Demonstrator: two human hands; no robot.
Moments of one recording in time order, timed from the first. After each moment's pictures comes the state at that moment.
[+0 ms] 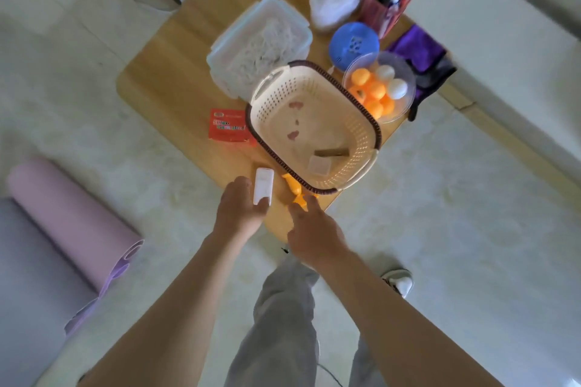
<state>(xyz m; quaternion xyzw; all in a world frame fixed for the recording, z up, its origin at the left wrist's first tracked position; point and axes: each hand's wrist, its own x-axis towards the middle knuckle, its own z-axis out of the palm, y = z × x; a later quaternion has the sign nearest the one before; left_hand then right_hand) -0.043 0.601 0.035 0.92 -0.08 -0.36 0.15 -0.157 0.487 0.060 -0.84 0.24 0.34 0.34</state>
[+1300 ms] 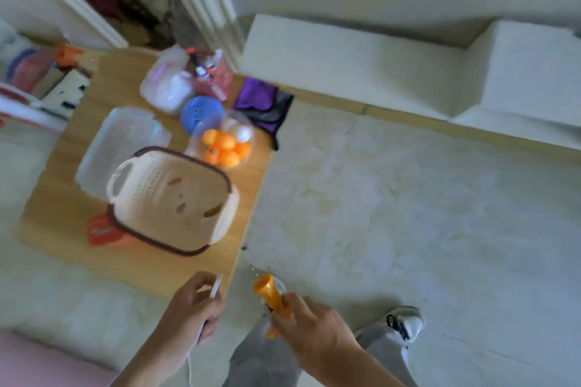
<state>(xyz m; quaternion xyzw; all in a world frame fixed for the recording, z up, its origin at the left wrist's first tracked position) -0.156 0.534 0.095 0.72 -0.02 -0.57 0.39 -0.376 0.443 0.032 -0.95 0.20 -0.05 0.25</state>
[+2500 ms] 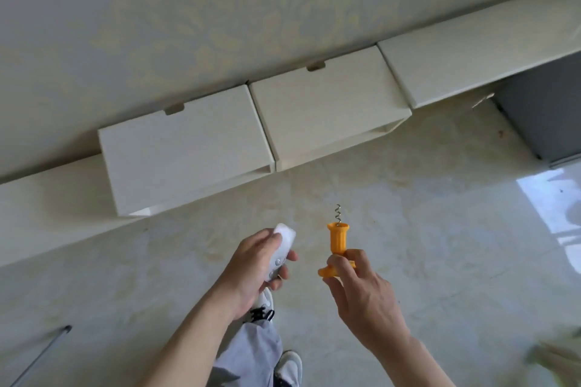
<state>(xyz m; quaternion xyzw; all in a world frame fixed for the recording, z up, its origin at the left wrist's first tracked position) -0.699 0.071 0.082 0.60 -0.25 -0.74 0.20 -0.894 0.157 0.048 -0.71 0.67 -0.13 0.20</state>
